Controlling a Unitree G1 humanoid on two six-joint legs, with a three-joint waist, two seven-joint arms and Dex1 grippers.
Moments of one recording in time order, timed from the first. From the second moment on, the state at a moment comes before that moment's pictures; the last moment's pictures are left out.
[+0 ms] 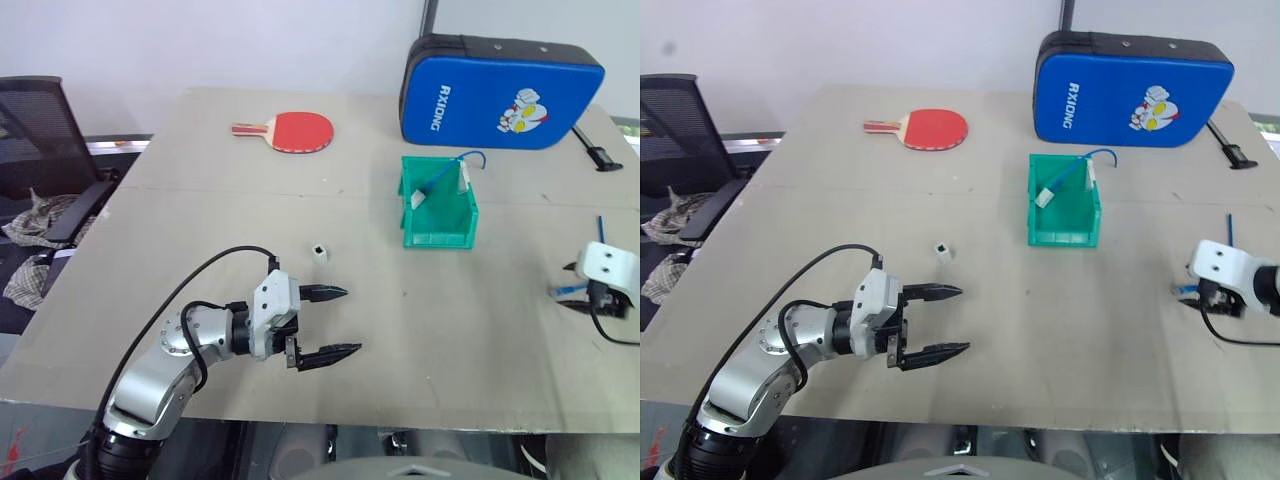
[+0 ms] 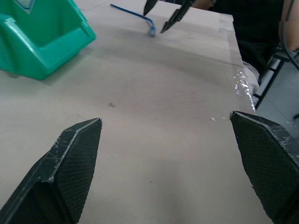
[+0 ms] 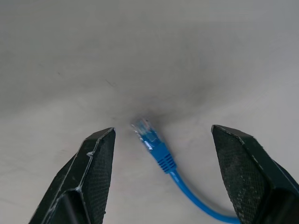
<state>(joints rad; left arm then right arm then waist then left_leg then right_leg) 0.01 0.68 -0.09 -0.48 -0.51 0.34 -1.05 -0.26 -1.14 0.03 0.29 -0.02 0.02 1.22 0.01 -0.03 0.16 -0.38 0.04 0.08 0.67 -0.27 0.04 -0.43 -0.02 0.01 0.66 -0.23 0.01</state>
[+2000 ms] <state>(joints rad) -0.69 0.31 -0.51 0.31 -0.06 0.16 -1.13 0.72 -0.51 -0.42 -0.85 0.20 0.34 0.83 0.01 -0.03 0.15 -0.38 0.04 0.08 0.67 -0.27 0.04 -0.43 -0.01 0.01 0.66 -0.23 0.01</state>
